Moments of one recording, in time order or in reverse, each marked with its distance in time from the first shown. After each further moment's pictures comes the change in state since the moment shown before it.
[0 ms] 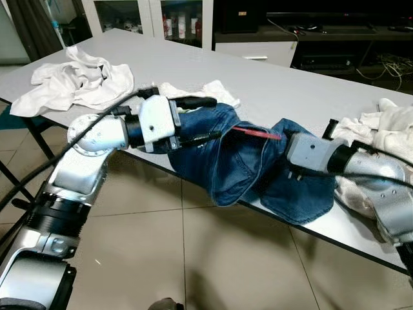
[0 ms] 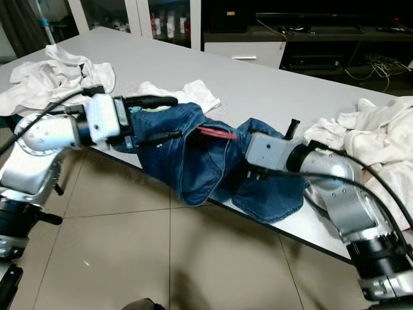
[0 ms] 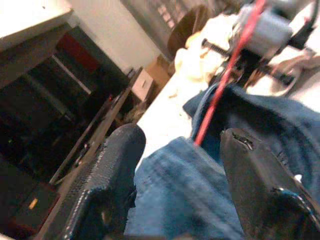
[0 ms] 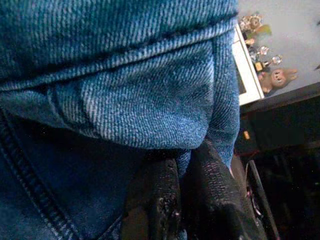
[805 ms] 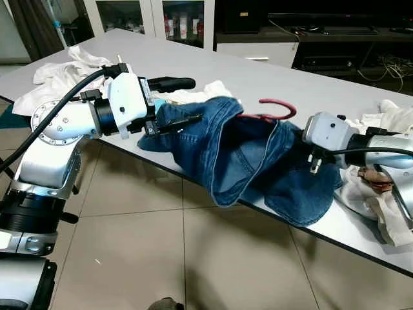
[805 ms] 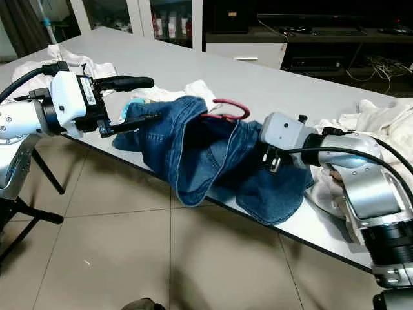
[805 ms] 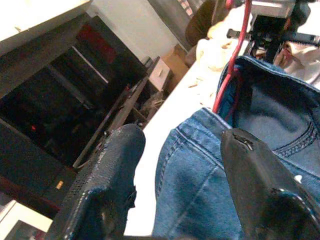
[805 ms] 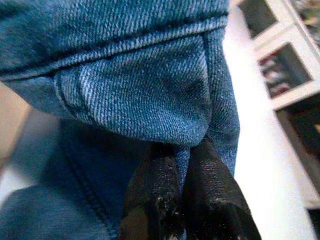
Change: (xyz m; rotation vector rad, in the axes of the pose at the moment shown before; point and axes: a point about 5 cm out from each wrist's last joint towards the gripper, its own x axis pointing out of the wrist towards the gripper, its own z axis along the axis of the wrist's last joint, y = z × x) left arm -0.030 0.021 0.009 0.018 0.068 0.050; right arm -0.016 -0.020 0.003 0.236 -0.032 0.219
